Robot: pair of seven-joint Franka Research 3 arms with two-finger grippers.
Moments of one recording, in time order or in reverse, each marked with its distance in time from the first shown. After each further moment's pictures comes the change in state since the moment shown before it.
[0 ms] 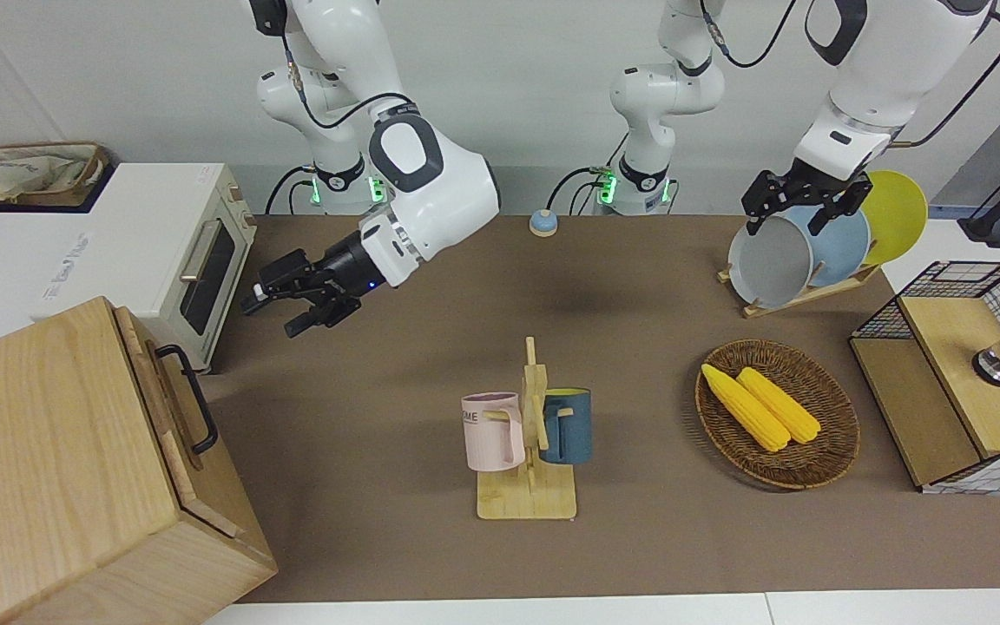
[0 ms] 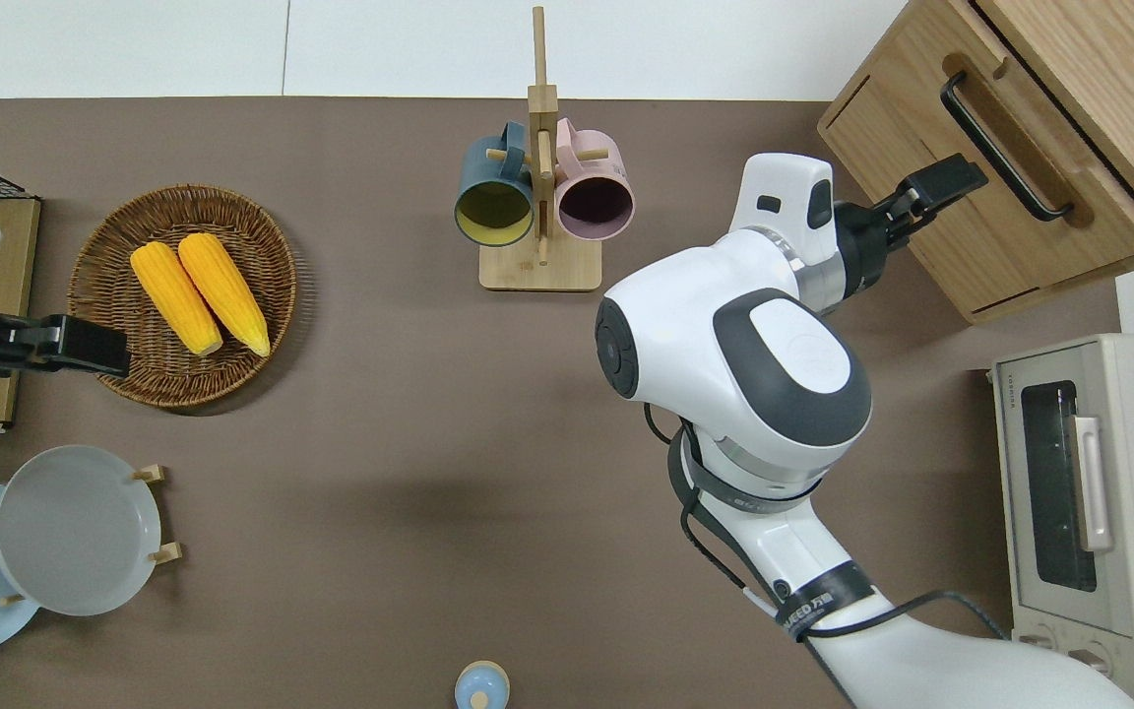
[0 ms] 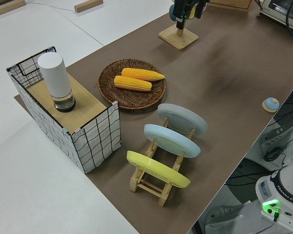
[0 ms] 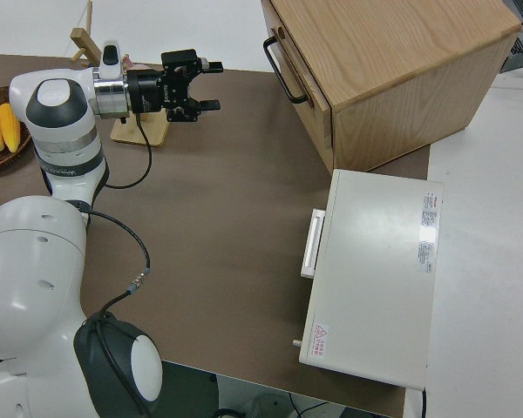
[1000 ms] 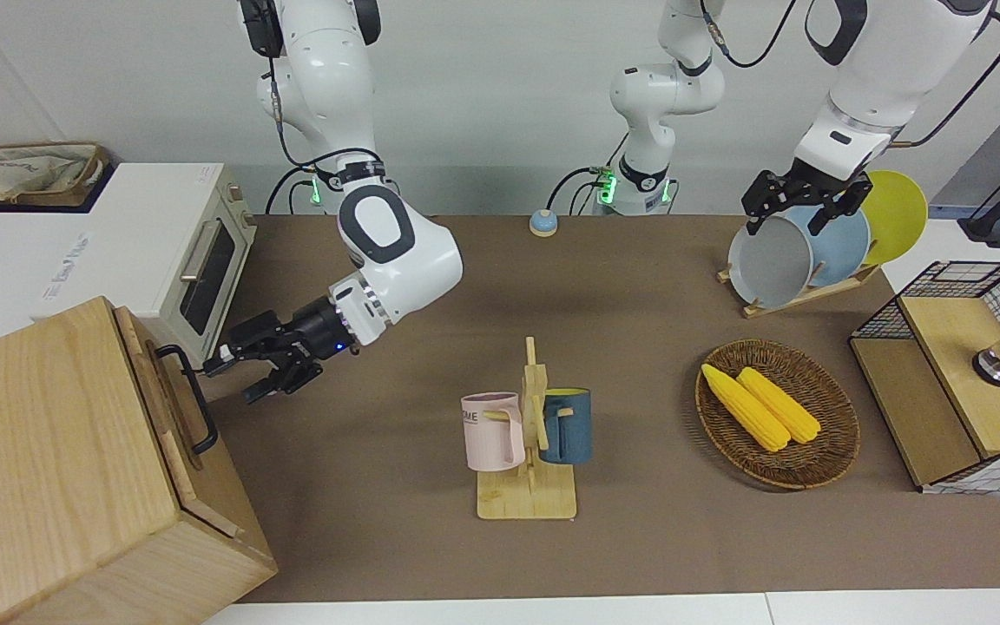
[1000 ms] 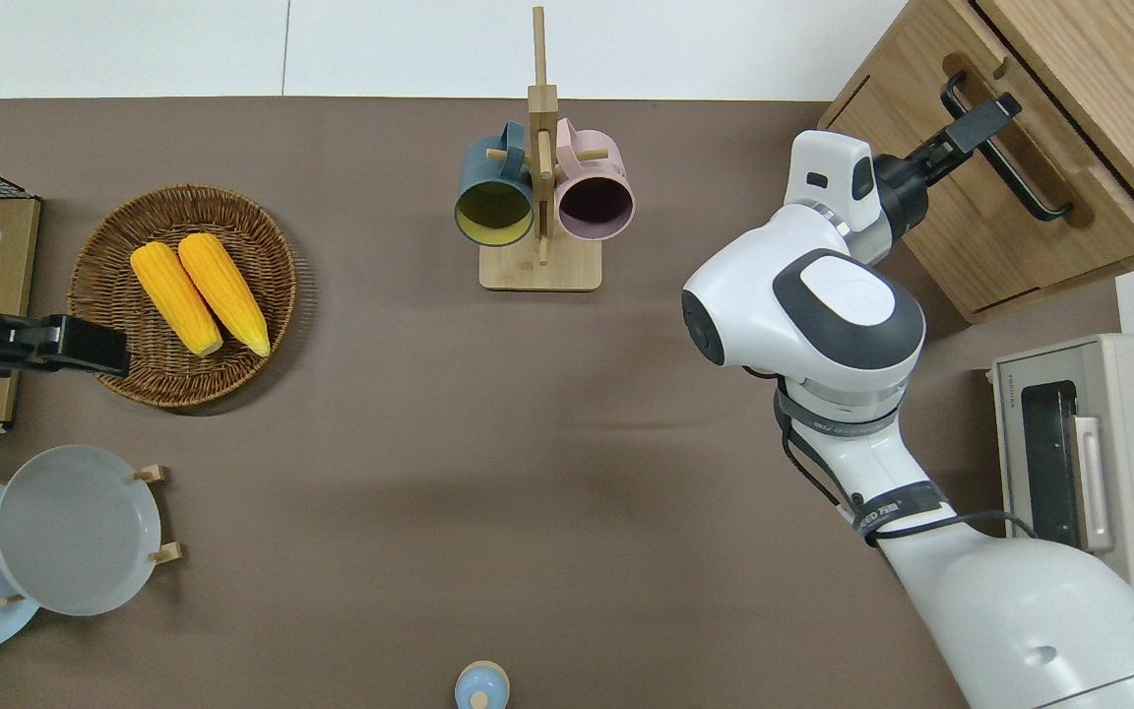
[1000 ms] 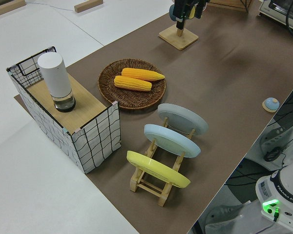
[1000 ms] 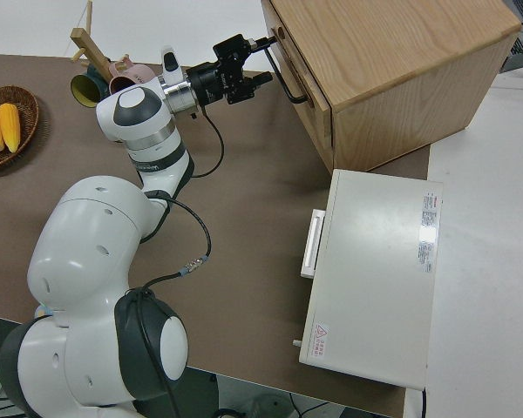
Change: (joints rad) left arm 0.000 0.000 0.000 0.000 0.000 0.000 0.000; right arm -0.085 0.122 -0.112 -0.012 -0.331 0.275 0.233
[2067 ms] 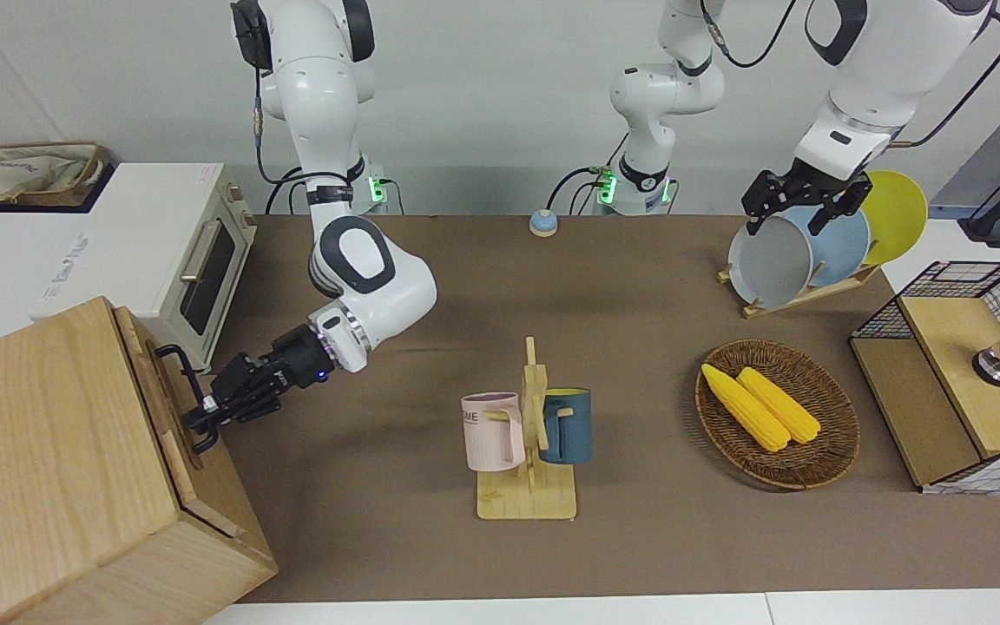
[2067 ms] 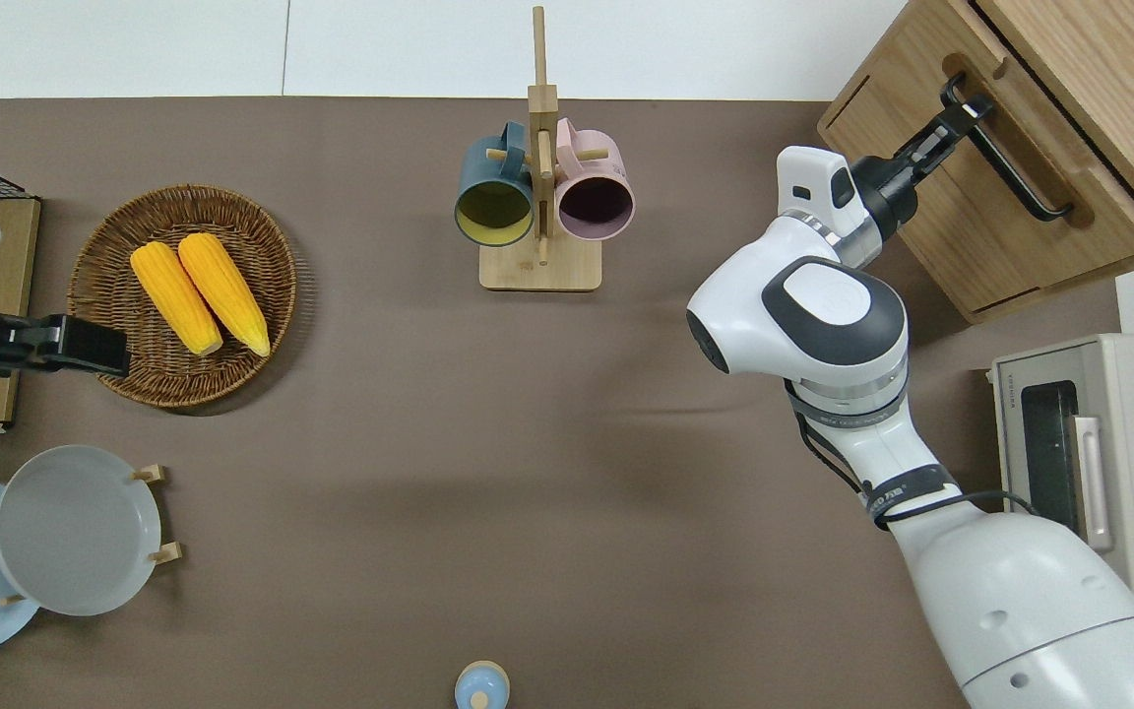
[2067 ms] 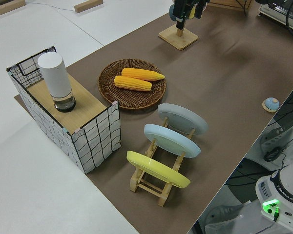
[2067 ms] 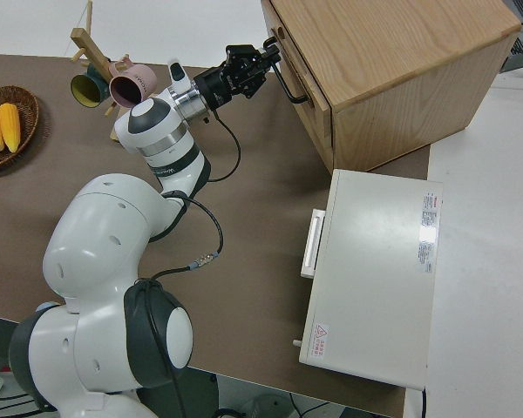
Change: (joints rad) left arm 0.000 0.000 0.000 0.000 0.000 0.000 0.000; right arm -0.011 0.050 0.001 -0.010 -0.161 0.008 0.048
